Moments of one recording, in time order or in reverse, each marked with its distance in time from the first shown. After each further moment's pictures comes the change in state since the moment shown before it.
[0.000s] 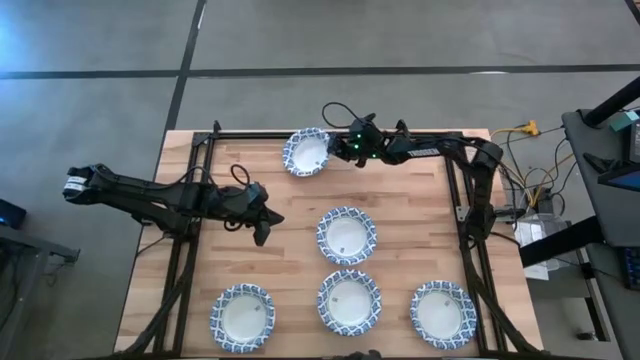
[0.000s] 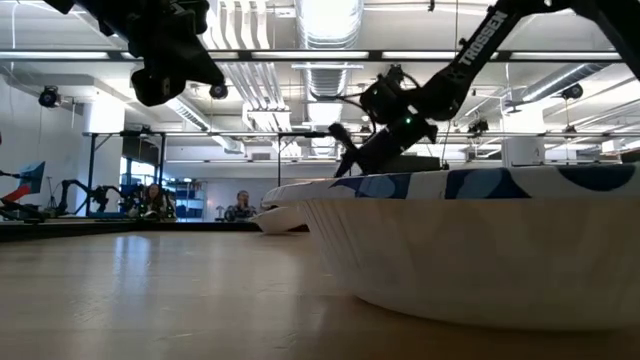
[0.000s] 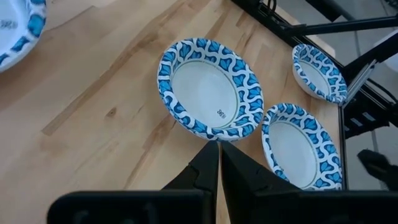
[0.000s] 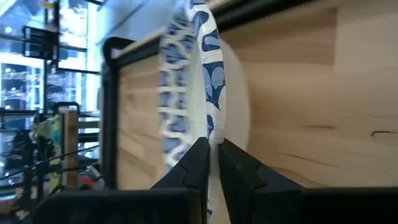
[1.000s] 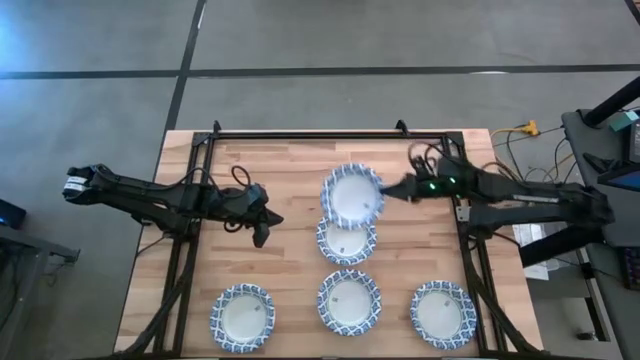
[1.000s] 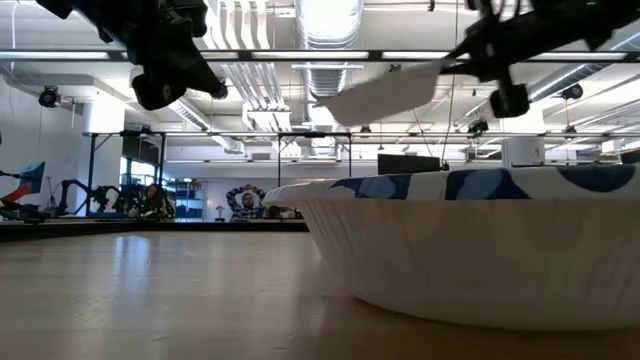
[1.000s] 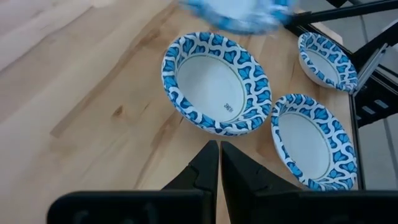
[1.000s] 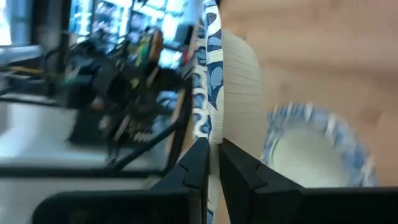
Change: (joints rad) left arm 0.000 0.000 -0.023 0.008 -0.003 0.060; right arm 0.320 -1.114 -0.559 -0.294 0.001 0.041
